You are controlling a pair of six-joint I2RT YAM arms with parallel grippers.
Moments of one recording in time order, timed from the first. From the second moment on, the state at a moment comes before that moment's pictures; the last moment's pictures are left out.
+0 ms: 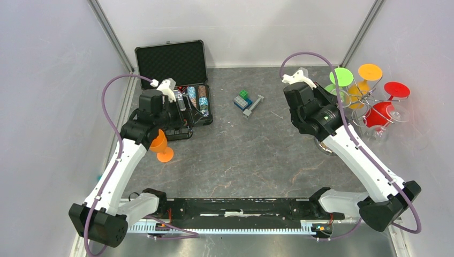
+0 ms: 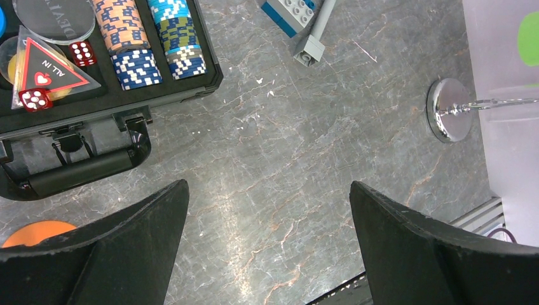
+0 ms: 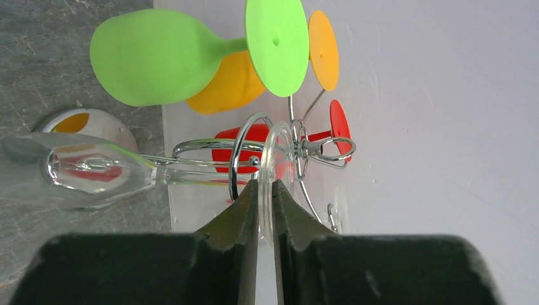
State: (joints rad) left arm -0.26 1.05 1.06 -0.57 0.25 -0.42; right arm 0.59 1.21 1.35 -0.88 1.21 -0.45
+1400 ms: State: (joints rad) left arm -0.26 1.05 1.06 -0.57 0.25 -0.42; right arm 0.57 1.21 1.35 -0.56 1.23 -0.70
